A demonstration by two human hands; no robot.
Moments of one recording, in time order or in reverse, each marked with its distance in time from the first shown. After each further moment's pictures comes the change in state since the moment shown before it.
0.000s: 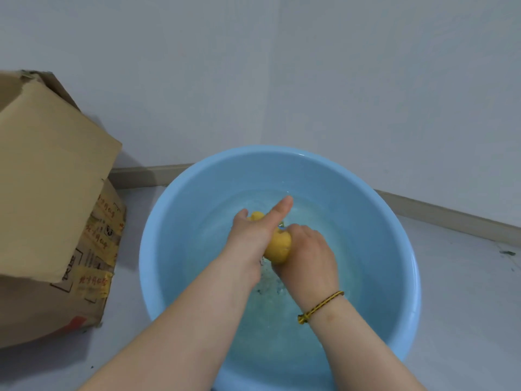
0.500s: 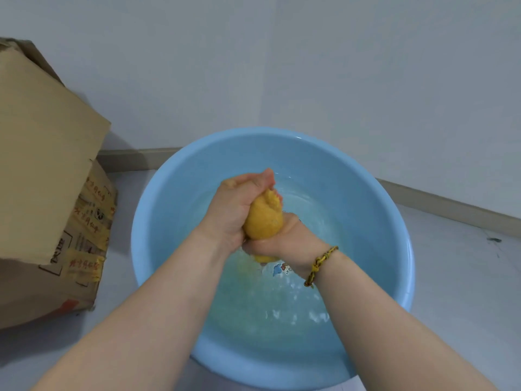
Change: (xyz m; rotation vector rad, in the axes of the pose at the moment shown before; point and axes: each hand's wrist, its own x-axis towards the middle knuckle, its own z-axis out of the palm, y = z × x) left_hand 0.009 0.010 -0.011 -0.131 -0.208 0.329; right_hand 0.011 -0.007 -0.002 0.878 -0.608 0.176
